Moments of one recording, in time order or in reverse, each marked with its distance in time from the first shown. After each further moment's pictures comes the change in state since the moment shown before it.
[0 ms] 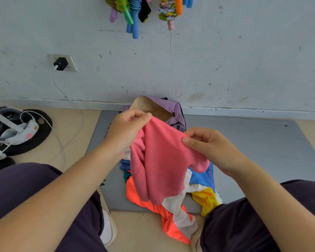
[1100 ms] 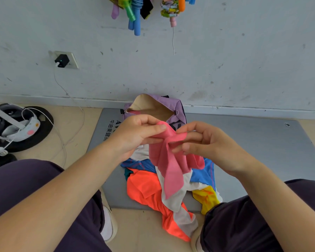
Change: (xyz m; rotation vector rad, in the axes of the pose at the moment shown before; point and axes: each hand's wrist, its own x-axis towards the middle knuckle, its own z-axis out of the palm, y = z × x) left_hand -0.010 0.002 0.007 -0.232 -0.322 -0.159; right_hand -0.010 -0.012 0.005 0.099 -0.150 -0.074
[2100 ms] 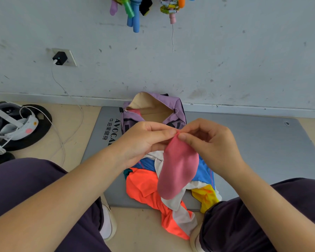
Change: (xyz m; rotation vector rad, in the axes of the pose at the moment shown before) left_hand -0.013 -0.001 0.018 -0.107 -0.185 -0.060; right_hand 0.000 -0.003 0.023 -0.389 0.435 -0.227
